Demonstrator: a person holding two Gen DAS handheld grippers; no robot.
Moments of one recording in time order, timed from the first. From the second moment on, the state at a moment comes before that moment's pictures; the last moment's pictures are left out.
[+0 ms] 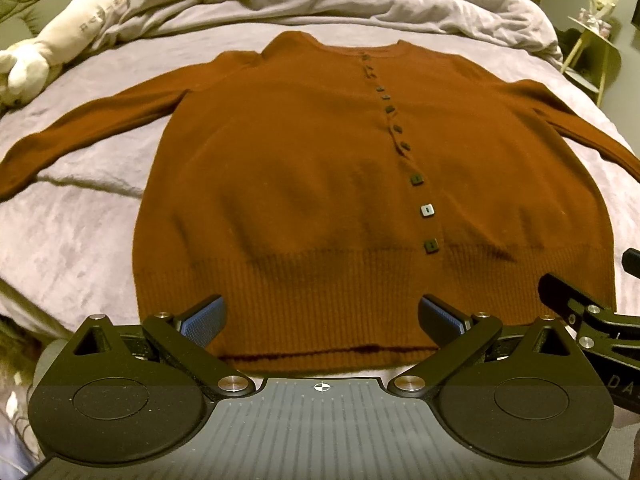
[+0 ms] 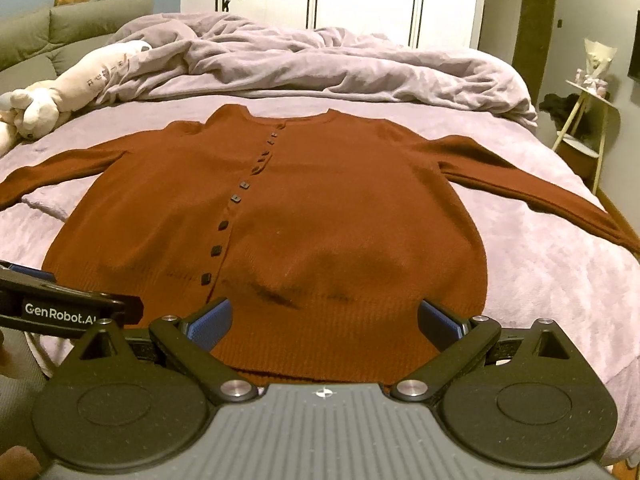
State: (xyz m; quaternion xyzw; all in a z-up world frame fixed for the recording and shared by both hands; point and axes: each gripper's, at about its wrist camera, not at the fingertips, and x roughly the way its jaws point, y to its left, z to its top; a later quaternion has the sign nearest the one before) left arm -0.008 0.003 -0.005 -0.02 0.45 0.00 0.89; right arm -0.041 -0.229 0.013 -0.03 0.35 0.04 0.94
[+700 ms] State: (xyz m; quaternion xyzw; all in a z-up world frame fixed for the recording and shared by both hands) left arm -0.006 0.003 -0.008 -0.02 0.46 0.01 0.89; right arm -0.043 -0.227 0.013 -0.02 0.33 0.09 0.94
